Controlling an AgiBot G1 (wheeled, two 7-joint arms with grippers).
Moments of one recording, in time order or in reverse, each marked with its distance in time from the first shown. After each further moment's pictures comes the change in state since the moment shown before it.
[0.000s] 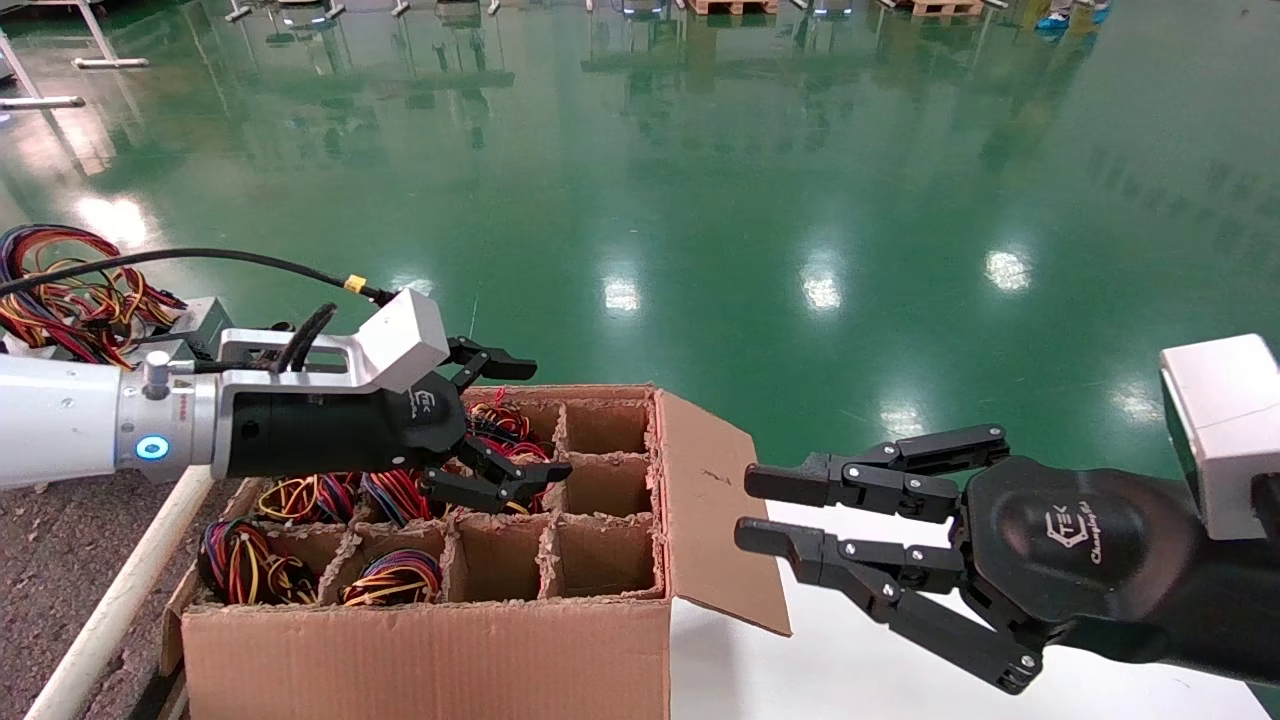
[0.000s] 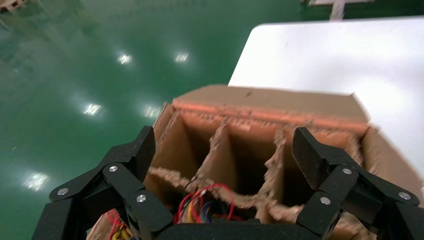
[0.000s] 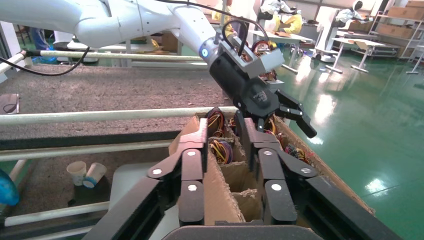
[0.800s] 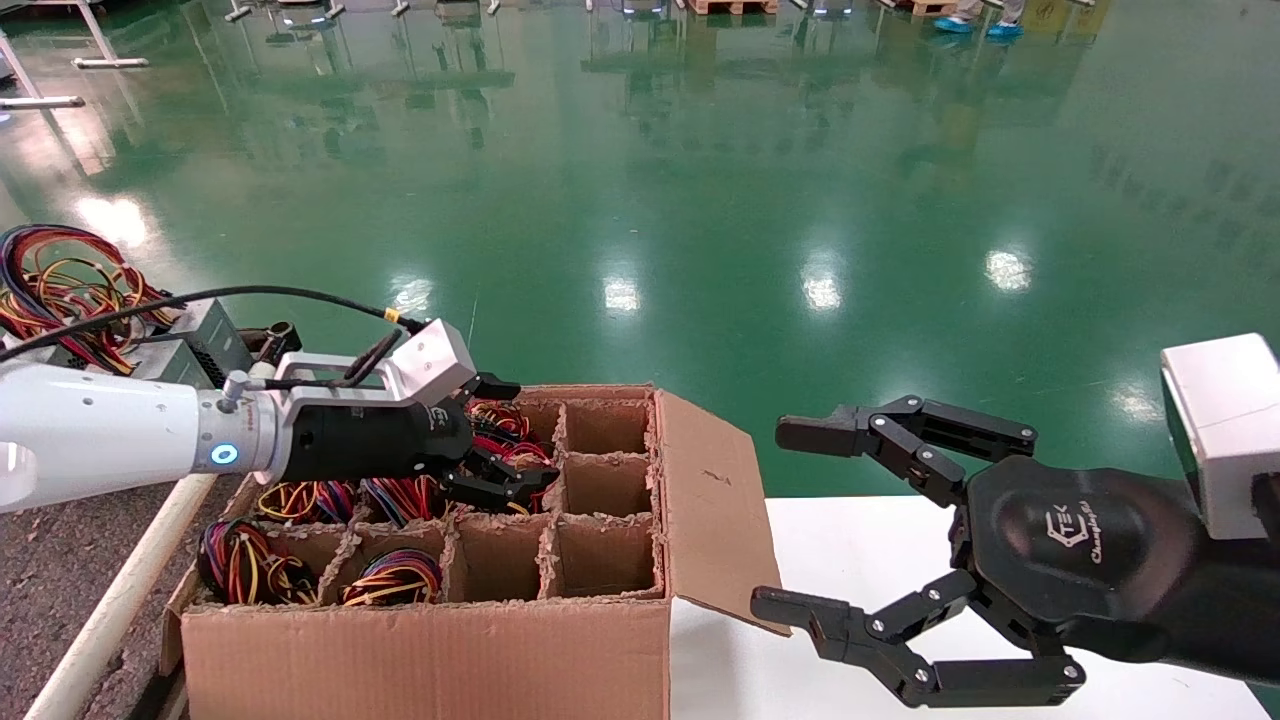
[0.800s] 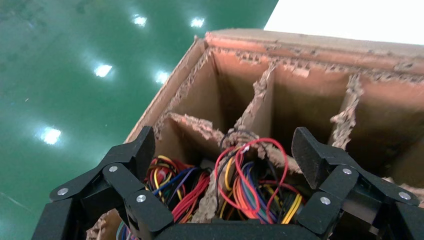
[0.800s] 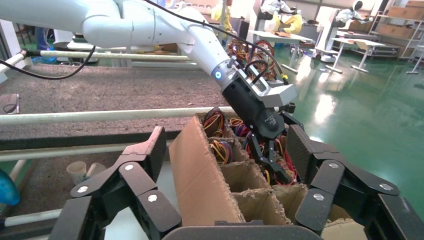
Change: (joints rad) left arm -0.083 0.131 0.041 0.360 0.089 -0.093 0.151; right arm 0.000 0.000 0.000 0.000 0.000 0.000 0.000
